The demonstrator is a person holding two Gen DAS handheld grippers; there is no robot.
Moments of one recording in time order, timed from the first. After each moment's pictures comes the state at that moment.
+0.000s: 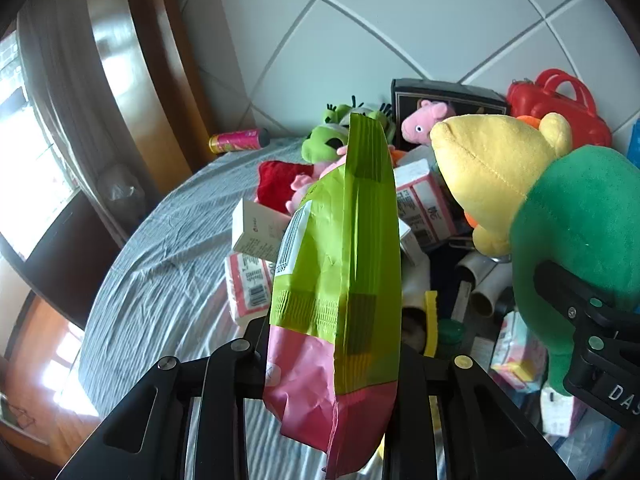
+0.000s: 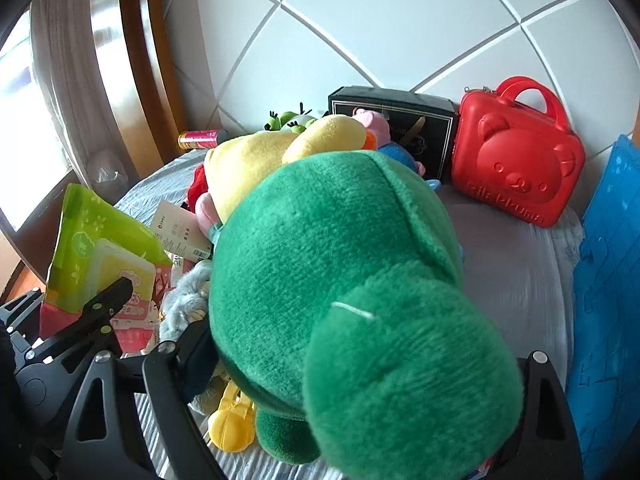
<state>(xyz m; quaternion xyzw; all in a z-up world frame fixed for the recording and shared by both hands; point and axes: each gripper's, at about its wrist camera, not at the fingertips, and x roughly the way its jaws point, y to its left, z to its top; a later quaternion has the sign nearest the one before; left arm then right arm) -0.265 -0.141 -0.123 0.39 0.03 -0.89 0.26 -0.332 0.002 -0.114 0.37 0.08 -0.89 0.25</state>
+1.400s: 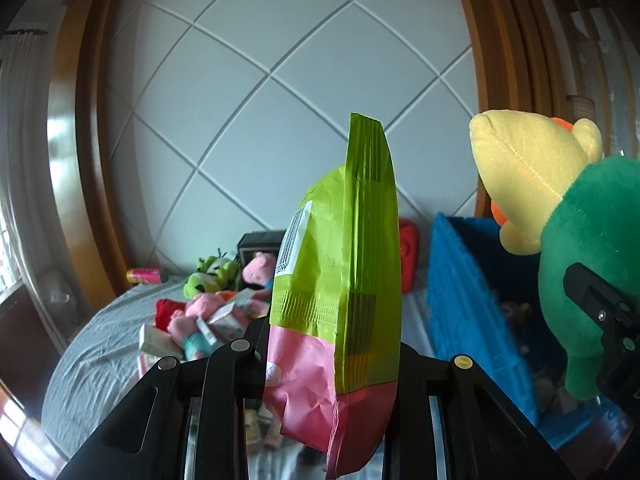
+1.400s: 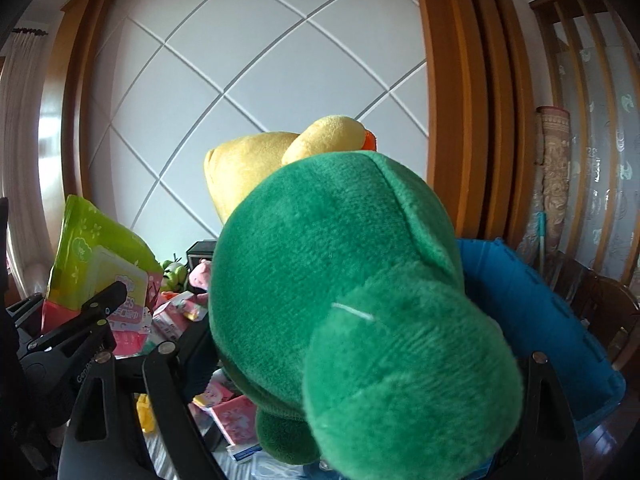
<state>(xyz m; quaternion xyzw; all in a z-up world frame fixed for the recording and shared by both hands) -0.168 0.158 0.068 0.18 -0.01 -0.98 0.08 -0.139 0.325 0.084 0.15 0.01 -0.99 0.04</state>
